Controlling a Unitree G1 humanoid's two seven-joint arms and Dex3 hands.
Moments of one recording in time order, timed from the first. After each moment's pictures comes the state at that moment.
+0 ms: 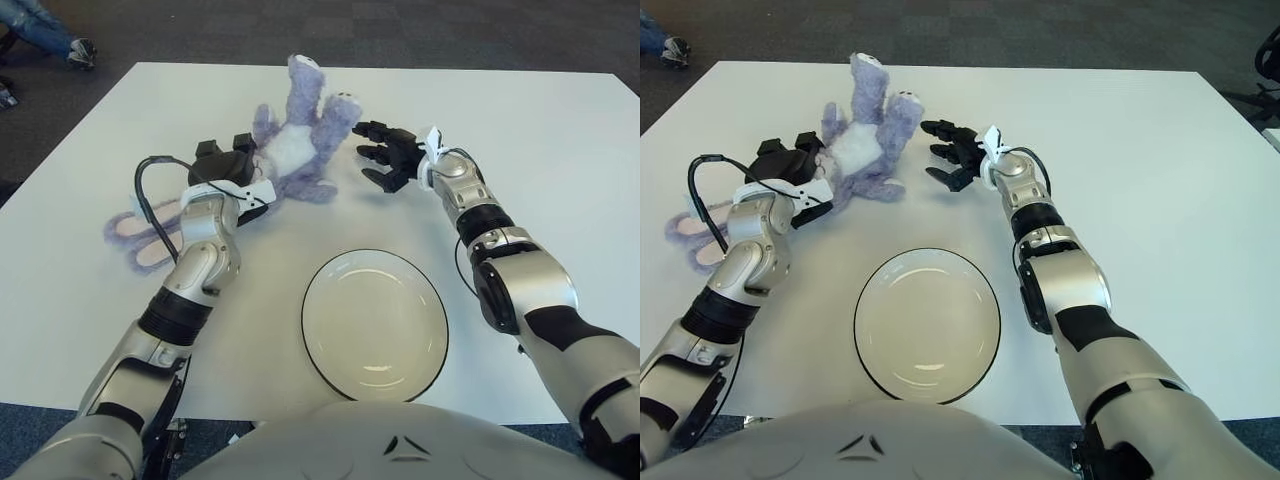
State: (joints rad) left arm -0.34 0.39 -0.32 -0.09 1.05 0.55 -0.34; right arm -0.93 -0.12 0.08 1.09 -0.07 -0.17 0.52
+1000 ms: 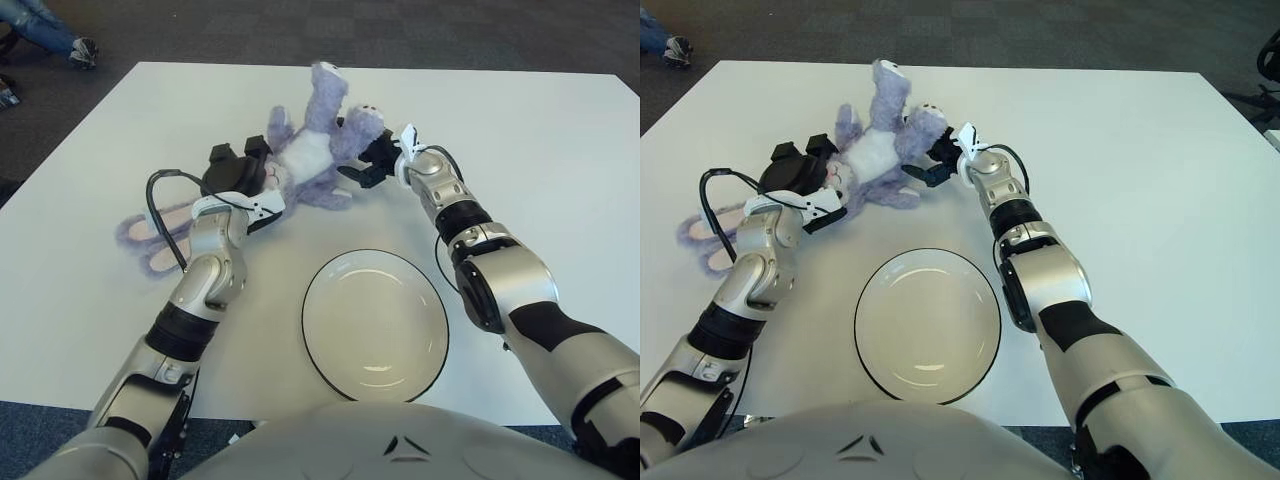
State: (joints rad) left arm -0.27 0.33 -0.32 -0.17 0.99 0.50 -0.24; right arm -0.97 -0.05 0.09 1.10 -0.07 -0.16 0.47
